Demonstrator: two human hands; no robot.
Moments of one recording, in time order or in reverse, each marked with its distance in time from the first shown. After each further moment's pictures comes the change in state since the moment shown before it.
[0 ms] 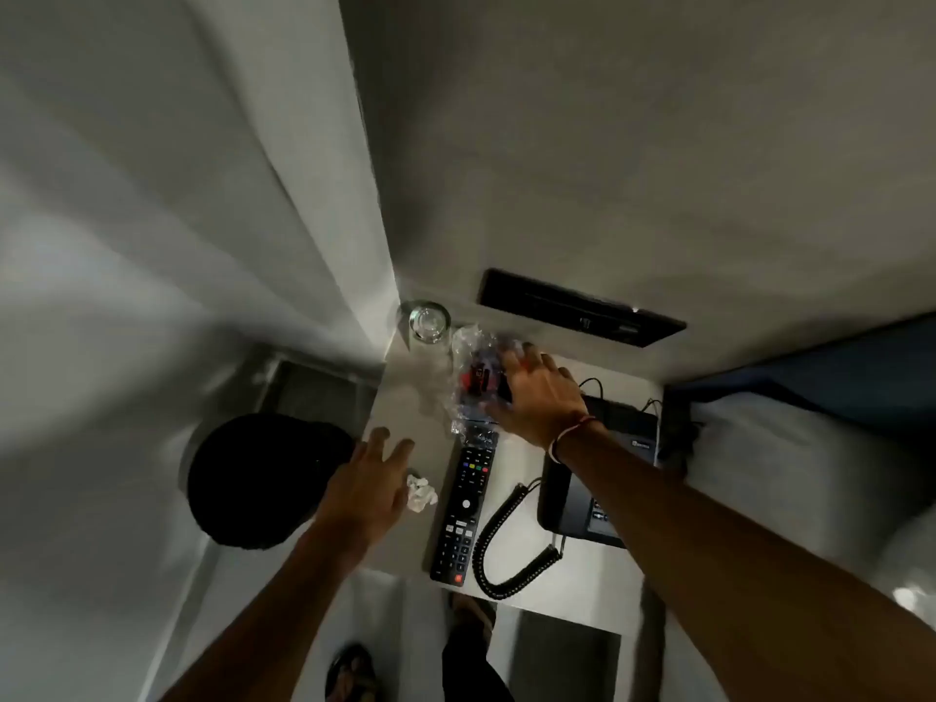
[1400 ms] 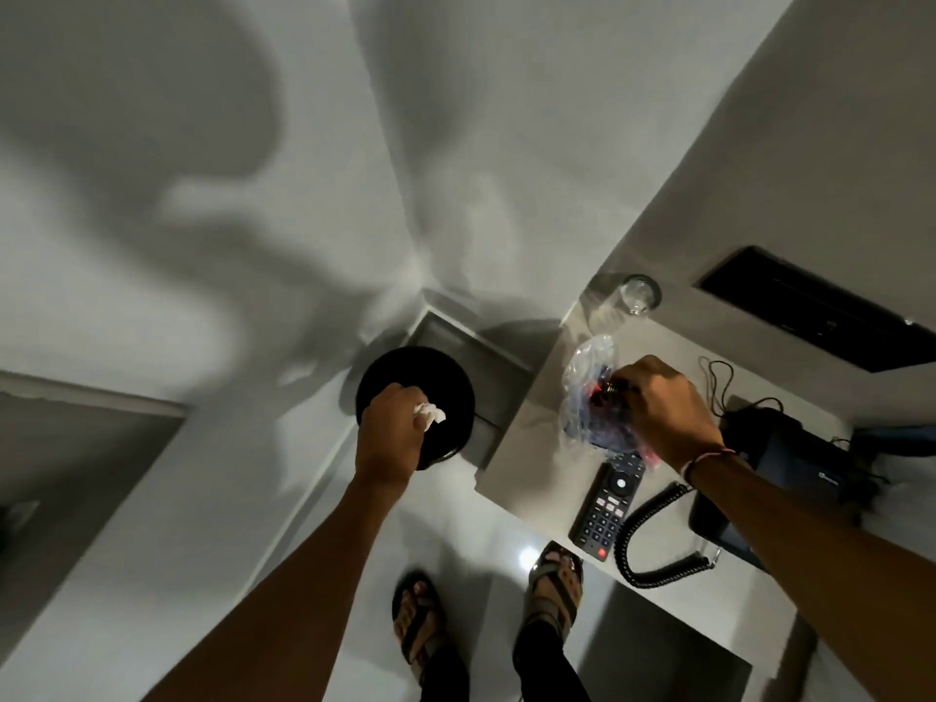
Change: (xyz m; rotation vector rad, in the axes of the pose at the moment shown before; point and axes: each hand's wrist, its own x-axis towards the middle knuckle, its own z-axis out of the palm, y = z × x) left_hand -0.081 -0.159 0.025 -0.556 0.497 -0.377; right_hand -0.023 -0.094 0.041 0.073 0.186 -0.198
